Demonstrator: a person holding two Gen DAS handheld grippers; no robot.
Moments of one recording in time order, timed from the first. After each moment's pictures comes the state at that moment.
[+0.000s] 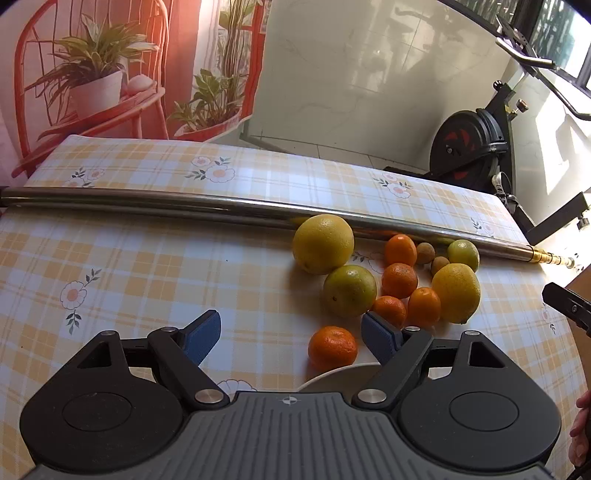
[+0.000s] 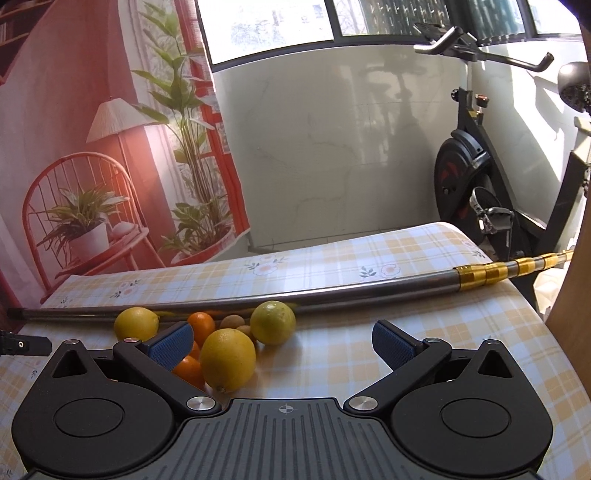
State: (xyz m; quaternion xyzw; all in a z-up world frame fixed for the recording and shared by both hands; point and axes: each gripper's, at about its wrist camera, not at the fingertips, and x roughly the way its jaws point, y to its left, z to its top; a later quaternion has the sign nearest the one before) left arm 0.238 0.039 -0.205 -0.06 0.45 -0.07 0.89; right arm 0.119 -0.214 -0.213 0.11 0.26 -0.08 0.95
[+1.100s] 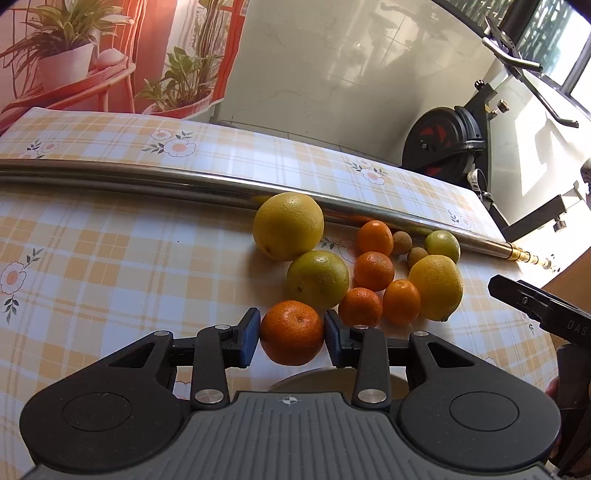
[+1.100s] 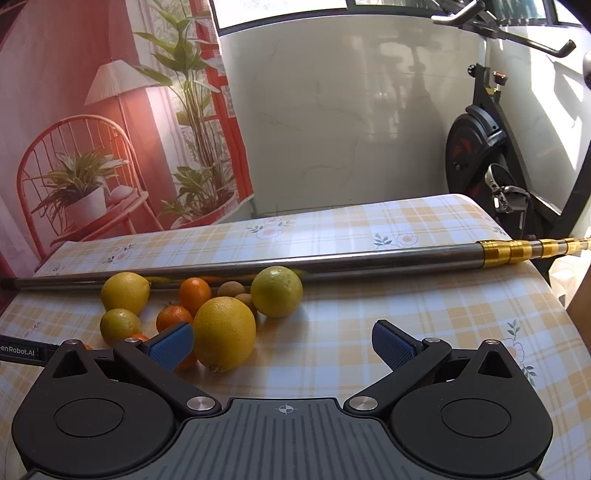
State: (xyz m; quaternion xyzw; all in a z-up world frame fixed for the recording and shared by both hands) left arm 0.239 0.030 -0.228 -0.10 0.44 -0.11 0.88; right arm 0.149 -0.211 -0.238 0.10 0.31 -0.06 0.94
